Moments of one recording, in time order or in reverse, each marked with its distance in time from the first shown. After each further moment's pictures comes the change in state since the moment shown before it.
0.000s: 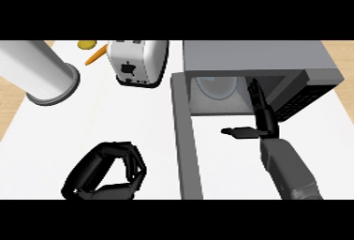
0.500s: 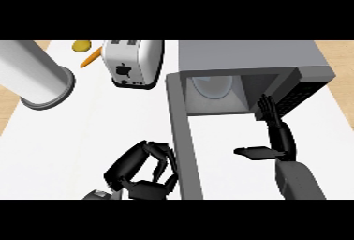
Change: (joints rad) left arm -0.123 -0.020 -0.166 0.211 -0.119 0.047 0.005; right arm 0.294 -0.016 0.090 -0.397 -0.015 0.088 0.096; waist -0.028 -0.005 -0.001
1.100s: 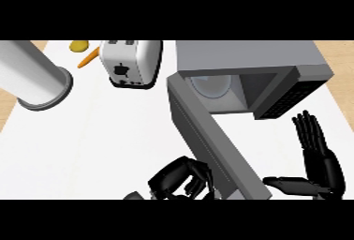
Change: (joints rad) left arm -0.143 -0.001 -0.343 0.285 0.045 0.242 -0.086; right arm 0.389 -0.049 0.030 -0.634 -0.106 0.077 0.214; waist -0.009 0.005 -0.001
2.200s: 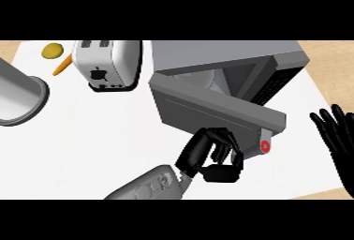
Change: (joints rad) left arm -0.441 0.002 -0.278 0.204 0.539 0.654 -0.088; right arm 0.068 -0.142 0.015 -0.431 -0.293 0.252 0.278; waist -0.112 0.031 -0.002
